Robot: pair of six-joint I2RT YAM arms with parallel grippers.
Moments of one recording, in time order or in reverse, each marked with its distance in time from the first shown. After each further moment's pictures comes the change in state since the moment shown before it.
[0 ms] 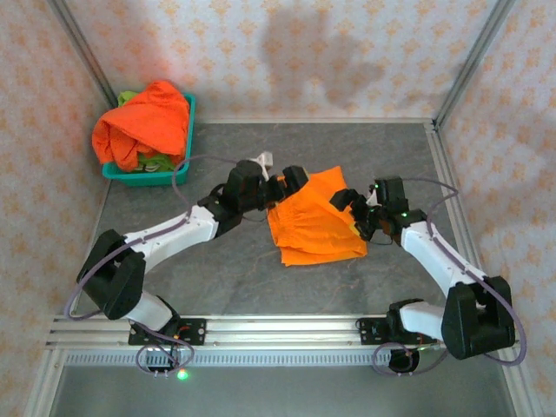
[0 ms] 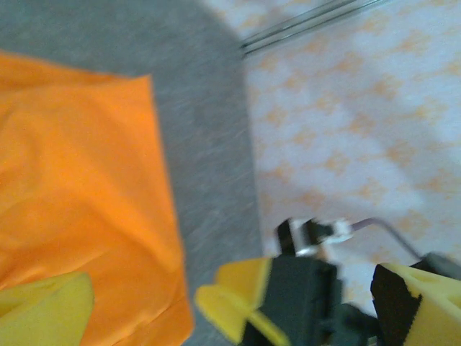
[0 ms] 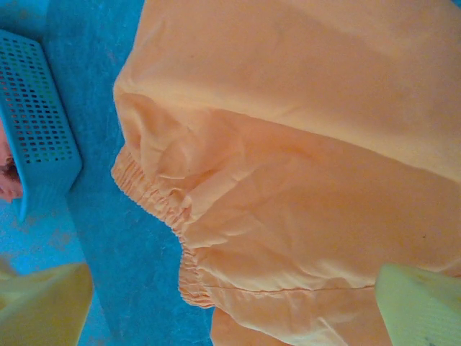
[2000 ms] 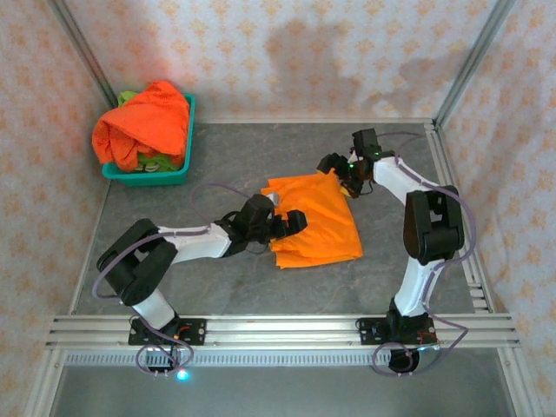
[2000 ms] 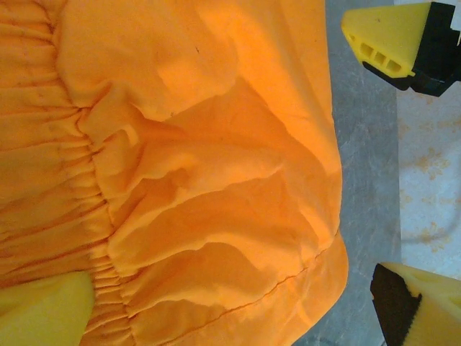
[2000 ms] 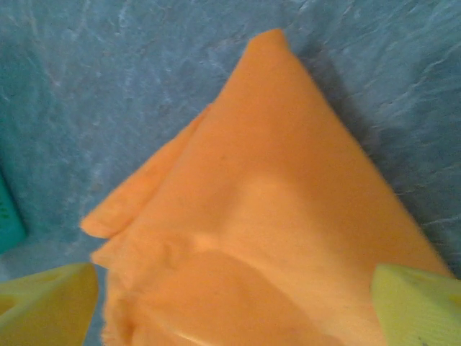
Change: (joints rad) left arm -0.078 0.108 -0.269 0.074 -0.026 0.095; right arm -0.016 0.681 0.646 -0.172 0.086 -0.238
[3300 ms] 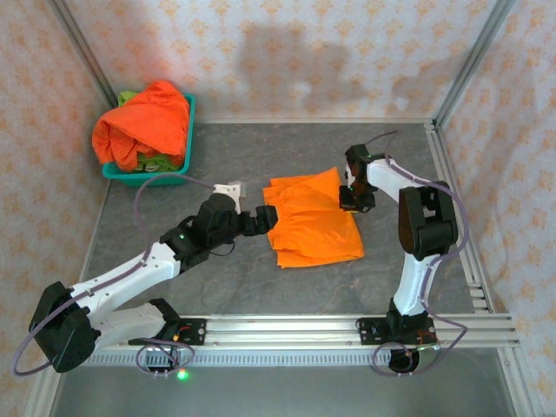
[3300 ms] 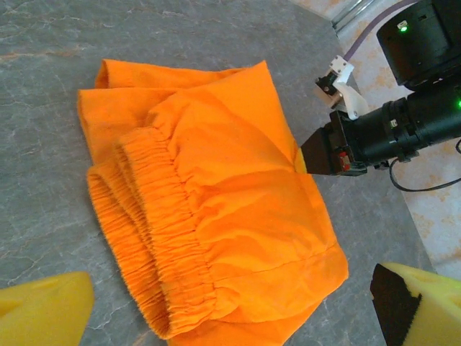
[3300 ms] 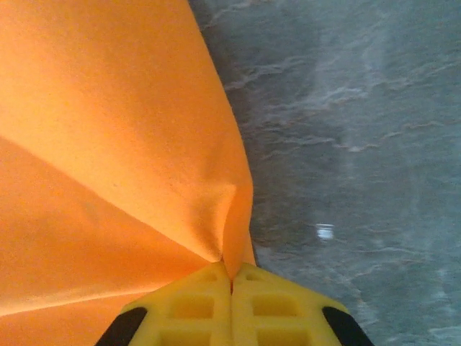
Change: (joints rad) left arm 0.037 -0.534 -0.066 -0.340 -0.216 0.268; right arm 0.032 0.056 -0.013 -0.326 0.314 -0.462
